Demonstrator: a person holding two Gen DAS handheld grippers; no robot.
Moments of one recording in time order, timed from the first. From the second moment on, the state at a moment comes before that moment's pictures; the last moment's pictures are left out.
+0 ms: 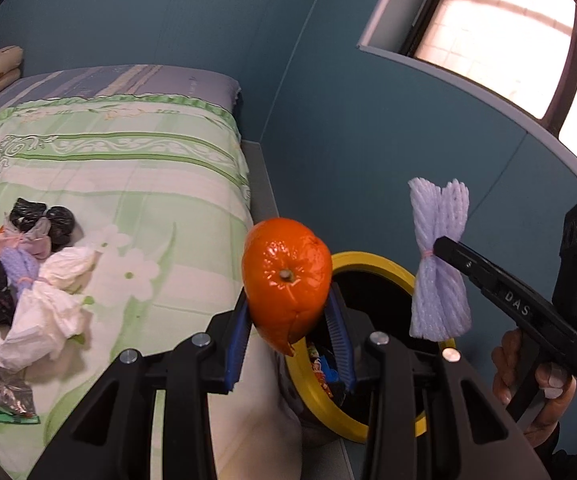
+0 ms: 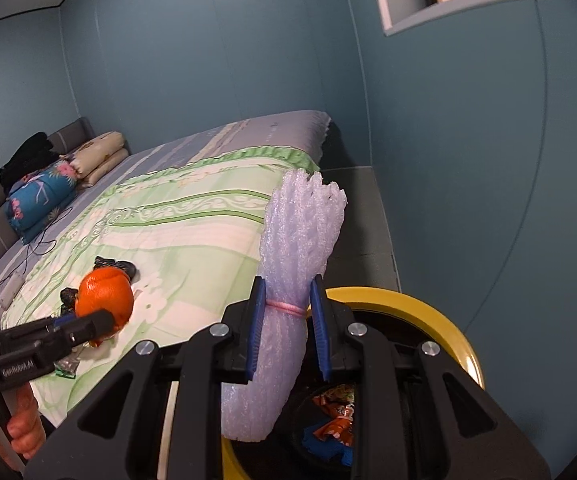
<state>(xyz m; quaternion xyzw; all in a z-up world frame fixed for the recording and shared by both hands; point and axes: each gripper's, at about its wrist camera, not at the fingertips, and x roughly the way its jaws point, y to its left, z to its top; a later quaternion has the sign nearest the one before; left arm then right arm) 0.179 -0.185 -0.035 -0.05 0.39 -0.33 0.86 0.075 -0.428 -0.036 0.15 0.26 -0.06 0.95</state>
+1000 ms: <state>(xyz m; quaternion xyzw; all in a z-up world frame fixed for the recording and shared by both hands) 0.146 -0.268 -0.106 0.02 0.46 -0.39 0.80 0.086 -0.464 -0.075 0.17 0.31 -0.10 0.93</state>
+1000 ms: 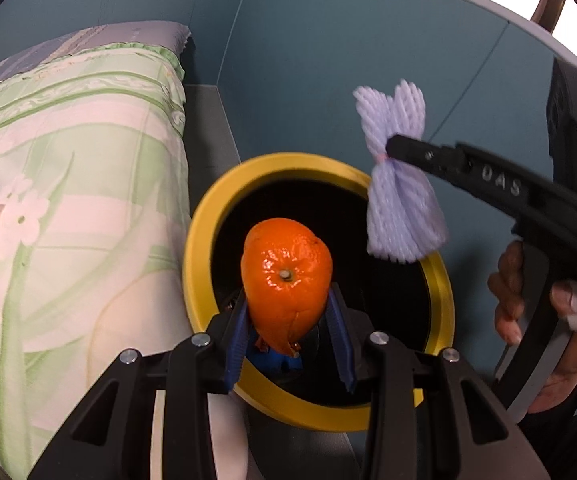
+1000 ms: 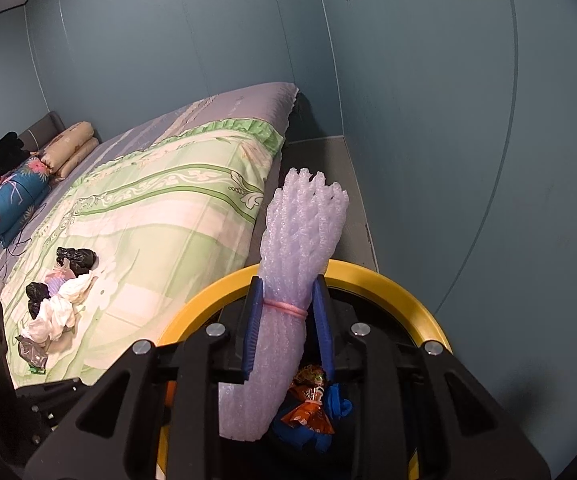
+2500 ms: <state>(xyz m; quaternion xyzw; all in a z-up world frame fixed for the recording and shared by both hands) 0.178 -0.064 -0.068 -0.06 0.41 -0.22 0.88 0.129 -0.349 -0.006 0.11 0.26 0.05 0.96</state>
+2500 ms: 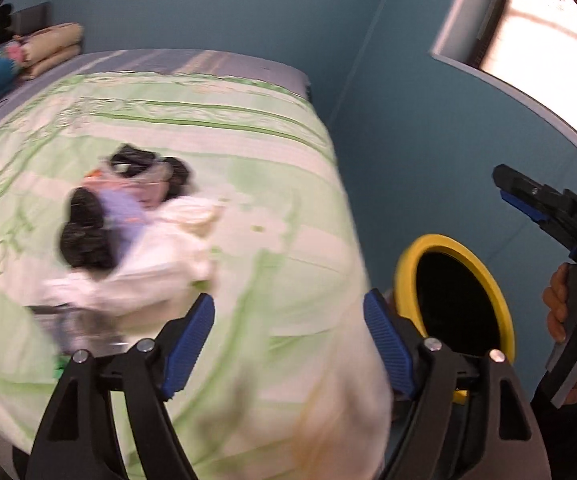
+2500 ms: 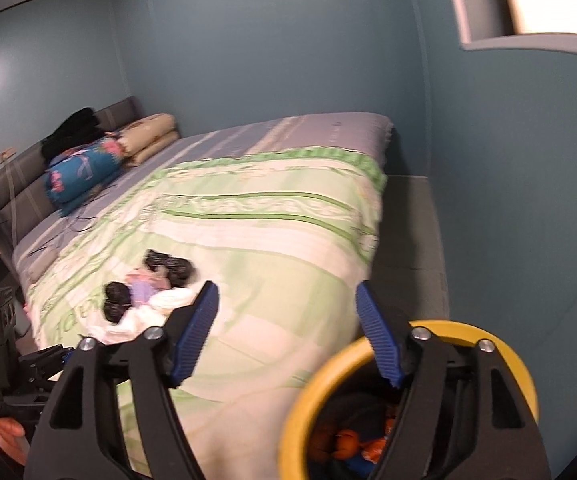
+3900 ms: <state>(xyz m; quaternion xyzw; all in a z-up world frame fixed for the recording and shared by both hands) 0.201 0.074 -0.140 -0.15 0.43 -0.10 0.88 0.402 -0.087 -0.081 -0.09 0.41 0.24 0.88</state>
